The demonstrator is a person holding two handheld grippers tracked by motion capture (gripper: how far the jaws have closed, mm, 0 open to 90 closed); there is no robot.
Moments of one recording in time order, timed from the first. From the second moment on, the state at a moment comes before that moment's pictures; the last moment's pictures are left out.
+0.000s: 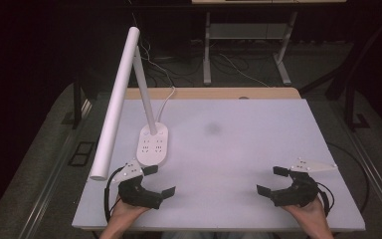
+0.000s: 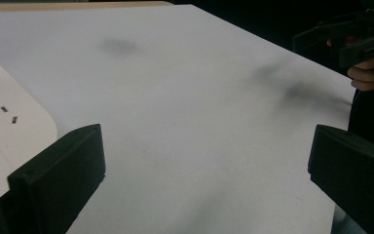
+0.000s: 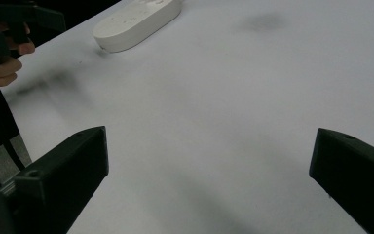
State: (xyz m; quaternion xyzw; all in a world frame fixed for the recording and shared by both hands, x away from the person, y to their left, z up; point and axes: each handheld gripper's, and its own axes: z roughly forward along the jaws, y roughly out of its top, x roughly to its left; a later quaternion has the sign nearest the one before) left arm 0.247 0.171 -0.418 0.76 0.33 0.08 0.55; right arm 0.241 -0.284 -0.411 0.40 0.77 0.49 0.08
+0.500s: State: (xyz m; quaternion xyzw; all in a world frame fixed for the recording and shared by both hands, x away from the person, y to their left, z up) left arm 0.248 0.171 -0.418 0.76 0.33 0.08 0.56; right arm 0.239 -0.282 -0.413 0.40 0.78 0.48 0.07
